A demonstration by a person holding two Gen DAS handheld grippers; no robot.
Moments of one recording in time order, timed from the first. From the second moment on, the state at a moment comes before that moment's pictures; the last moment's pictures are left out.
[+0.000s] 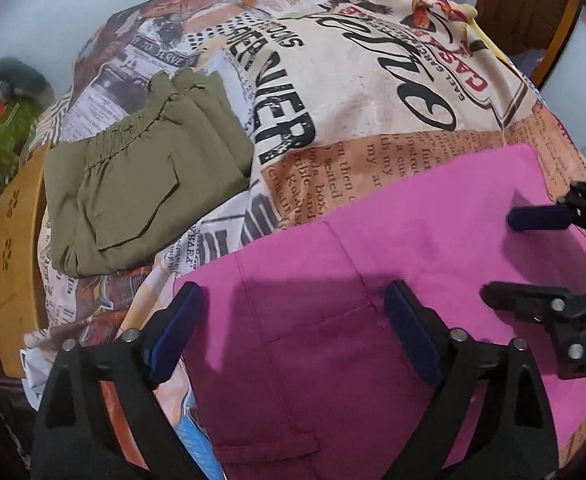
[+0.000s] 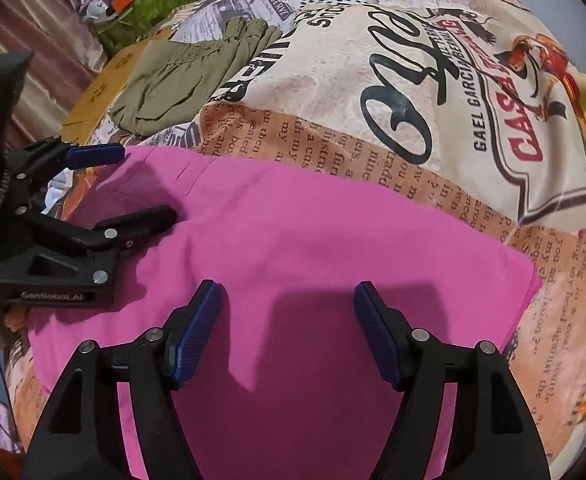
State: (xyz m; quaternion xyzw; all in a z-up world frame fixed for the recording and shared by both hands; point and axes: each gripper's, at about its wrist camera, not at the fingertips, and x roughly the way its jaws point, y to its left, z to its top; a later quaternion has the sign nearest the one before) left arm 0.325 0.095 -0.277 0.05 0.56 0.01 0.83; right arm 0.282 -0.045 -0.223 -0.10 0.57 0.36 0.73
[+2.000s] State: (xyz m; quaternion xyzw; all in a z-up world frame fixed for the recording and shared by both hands) left arm 0.164 0.116 -0.225 -0.21 0.57 0.00 0.80; right arm 0.171 -0.062 -0.190 -0.11 0.51 0.34 0.78
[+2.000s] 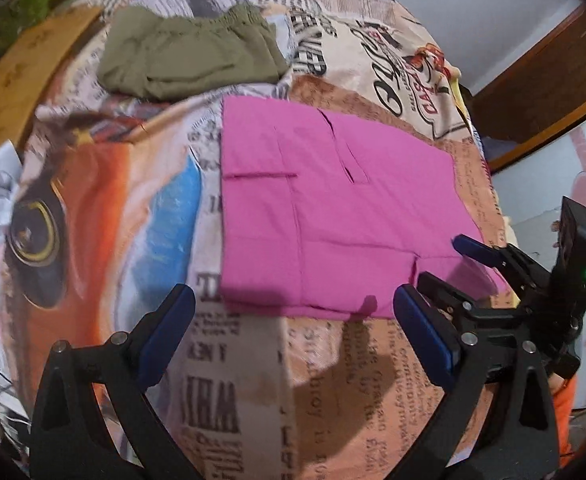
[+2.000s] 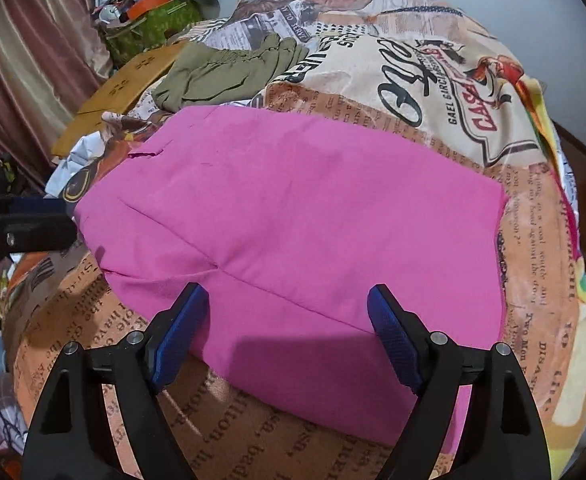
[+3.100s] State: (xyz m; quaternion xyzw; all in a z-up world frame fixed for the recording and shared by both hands) left arm 0.184 0.104 -0.236 -0.19 0.52 0.02 0.83; right arm 0.169 -0.067 -0.192 -0.11 0.51 0.34 0.78
